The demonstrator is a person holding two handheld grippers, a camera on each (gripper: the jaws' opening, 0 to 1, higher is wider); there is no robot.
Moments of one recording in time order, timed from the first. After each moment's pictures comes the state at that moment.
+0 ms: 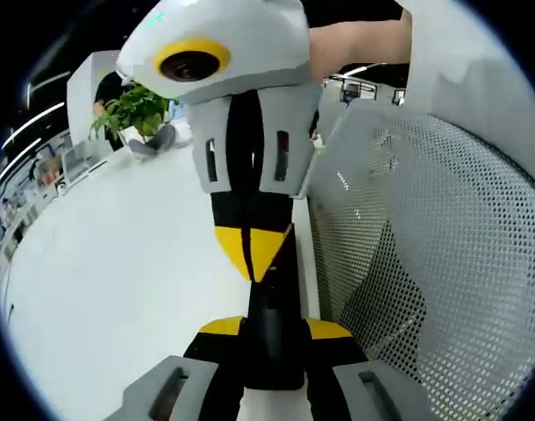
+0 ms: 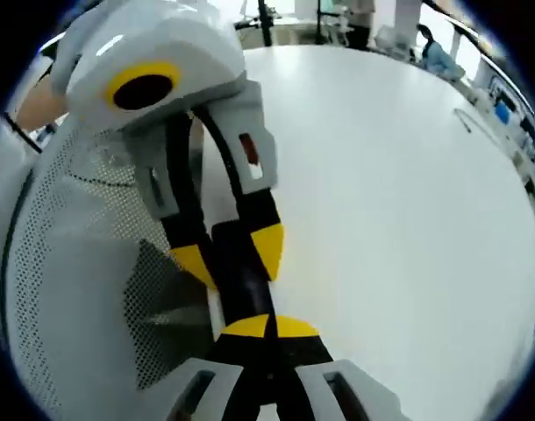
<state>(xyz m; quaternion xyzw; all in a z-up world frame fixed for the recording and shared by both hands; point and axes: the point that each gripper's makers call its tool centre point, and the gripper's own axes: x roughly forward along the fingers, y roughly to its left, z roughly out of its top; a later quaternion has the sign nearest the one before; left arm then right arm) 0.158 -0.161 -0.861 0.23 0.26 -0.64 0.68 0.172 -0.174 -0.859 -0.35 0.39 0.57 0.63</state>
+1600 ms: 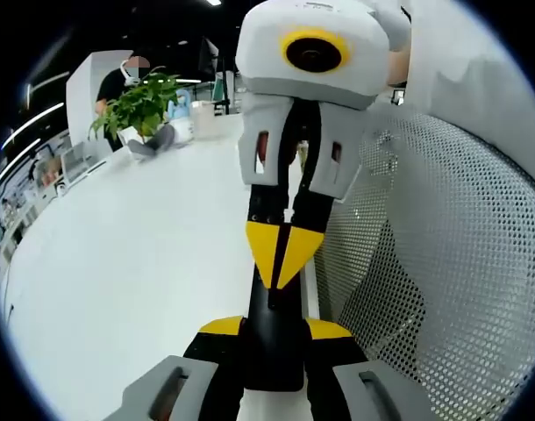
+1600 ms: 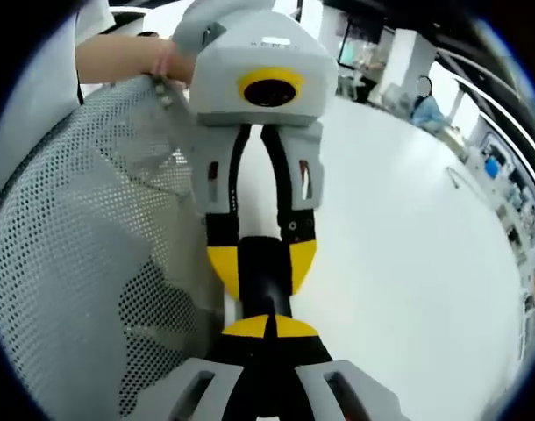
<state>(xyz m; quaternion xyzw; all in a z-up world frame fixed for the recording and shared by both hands) 0.157 -0.161 -0.861 0.23 0.26 -0.64 0.68 0.155 -0.168 -0.854 -0.33 0.31 0.60 0.66</state>
